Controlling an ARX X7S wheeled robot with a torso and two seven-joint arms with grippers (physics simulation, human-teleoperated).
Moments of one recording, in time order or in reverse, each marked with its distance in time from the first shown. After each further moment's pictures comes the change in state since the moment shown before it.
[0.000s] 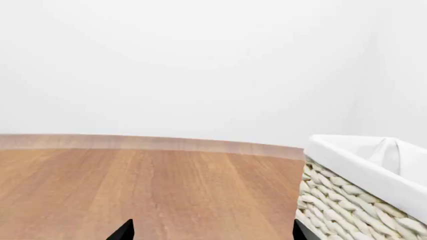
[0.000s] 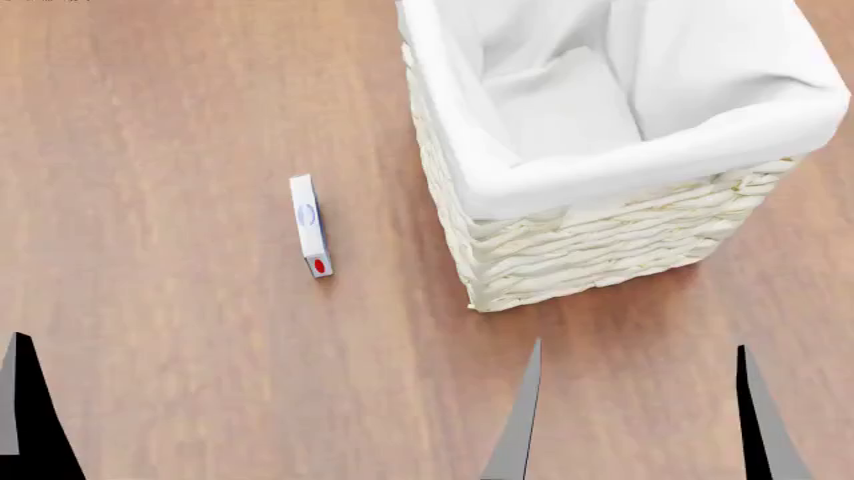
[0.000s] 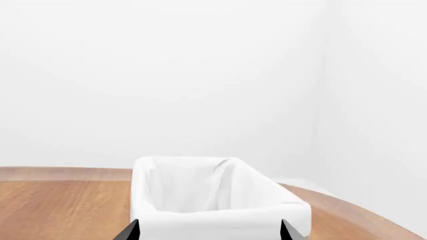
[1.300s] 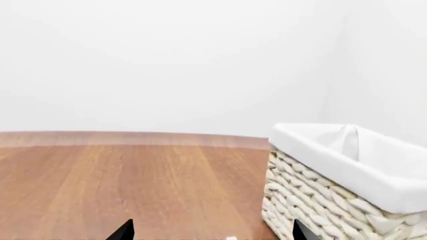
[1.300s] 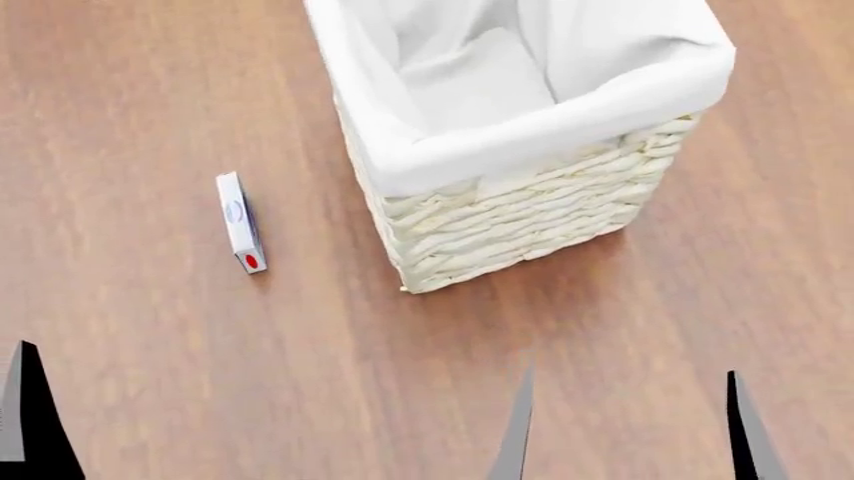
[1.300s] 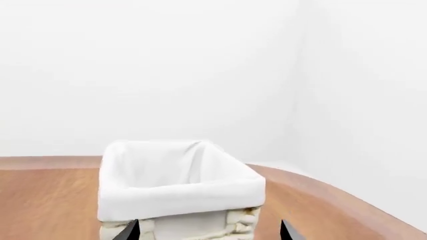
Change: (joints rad) left arm 0.010 -0.016 0.014 -0.023 0.000 0.026 -0.014; right arm -0.054 0.023 -0.020 -0.053 0.014 0.036 0.020
